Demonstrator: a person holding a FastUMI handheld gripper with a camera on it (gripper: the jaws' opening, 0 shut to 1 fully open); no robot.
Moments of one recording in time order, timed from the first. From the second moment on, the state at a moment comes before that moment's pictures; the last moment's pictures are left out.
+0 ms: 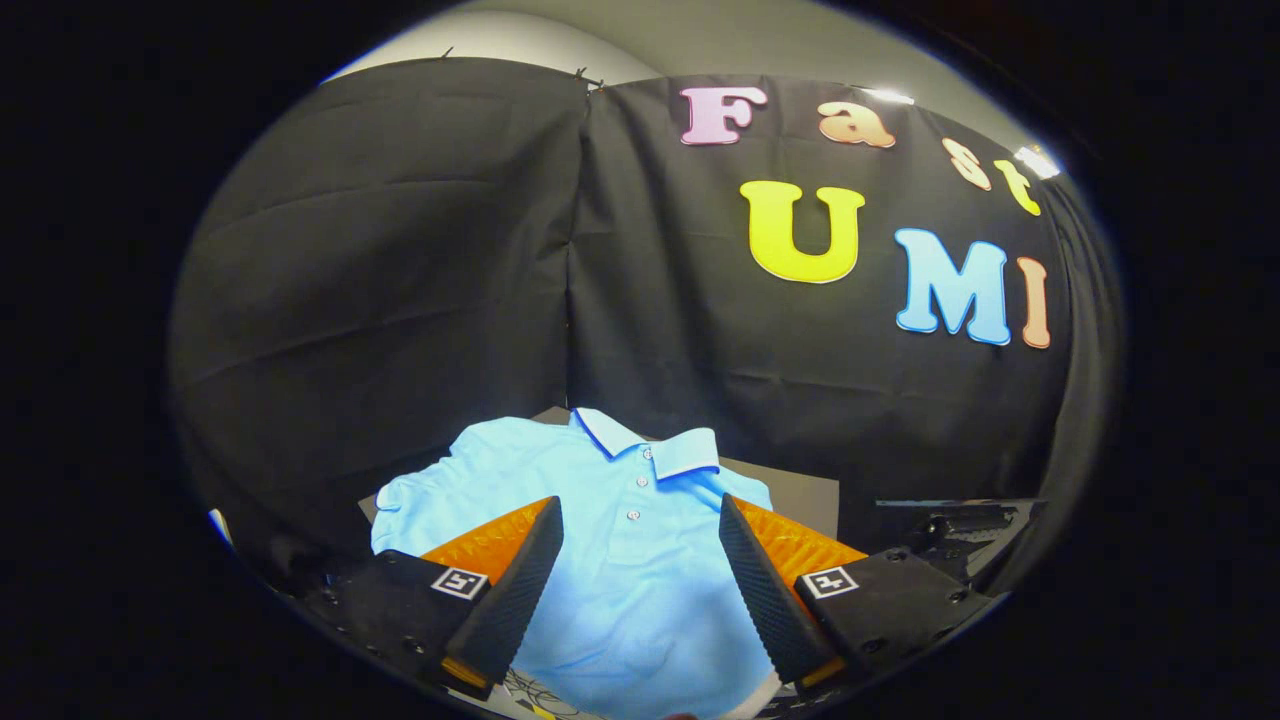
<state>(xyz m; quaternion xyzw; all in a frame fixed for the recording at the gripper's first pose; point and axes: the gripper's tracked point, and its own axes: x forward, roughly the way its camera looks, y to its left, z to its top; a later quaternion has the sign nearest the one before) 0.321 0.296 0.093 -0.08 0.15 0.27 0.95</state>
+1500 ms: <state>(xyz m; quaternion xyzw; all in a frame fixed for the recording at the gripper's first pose) 0.380 0.345 0.008 -0.10 0.37 0.32 0.87</state>
